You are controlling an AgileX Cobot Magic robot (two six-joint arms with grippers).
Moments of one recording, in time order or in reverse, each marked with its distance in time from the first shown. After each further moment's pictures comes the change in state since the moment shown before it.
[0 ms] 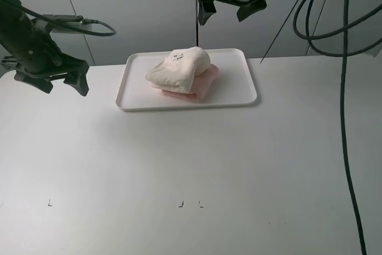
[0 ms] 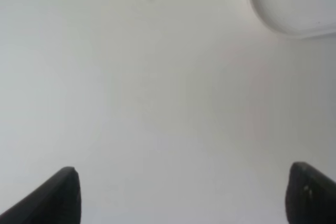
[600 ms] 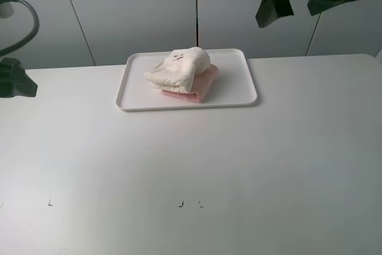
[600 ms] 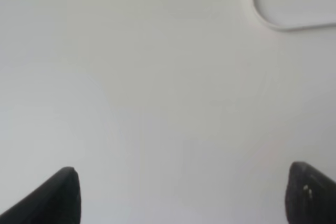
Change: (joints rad) left arm 0.000 -0.677 0.487 0.137 -0.158 -0.161; right arm -0.001 -0.731 0.791 -0.124 -0.156 0.026
